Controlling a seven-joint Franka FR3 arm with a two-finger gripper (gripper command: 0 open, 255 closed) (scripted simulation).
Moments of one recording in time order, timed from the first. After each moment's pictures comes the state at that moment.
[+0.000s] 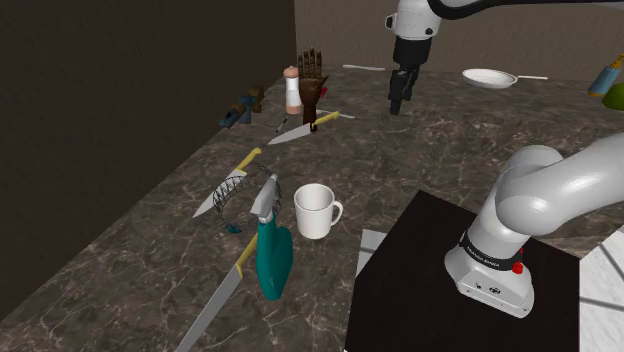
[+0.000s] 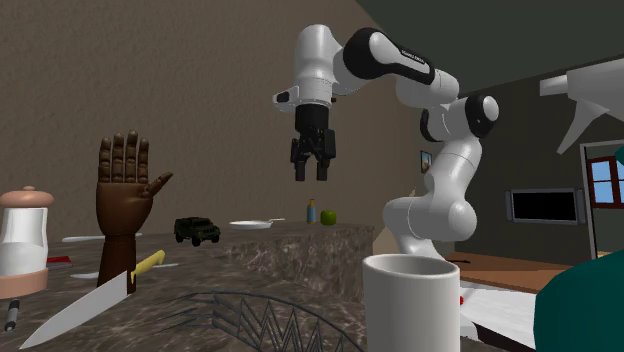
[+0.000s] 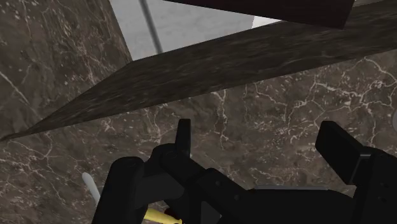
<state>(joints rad) 0.02 -0.75 -0.01 -2.36 -0.06 1.62 -0.12</state>
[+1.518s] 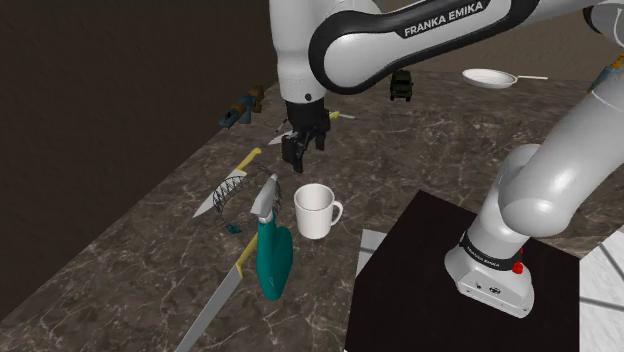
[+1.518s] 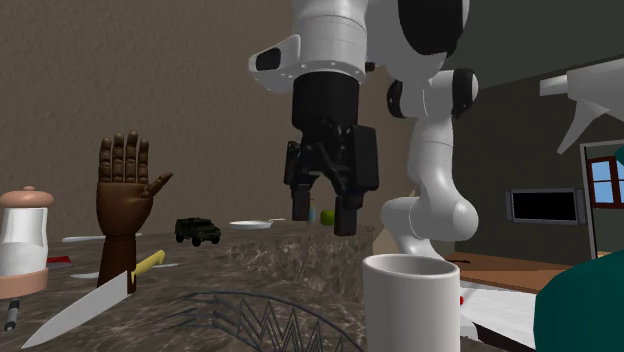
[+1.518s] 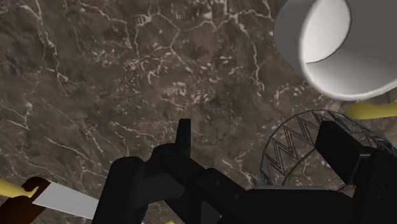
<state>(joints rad) 0.12 -0.24 0.40 -2.11 0.01 1.86 0.39</state>
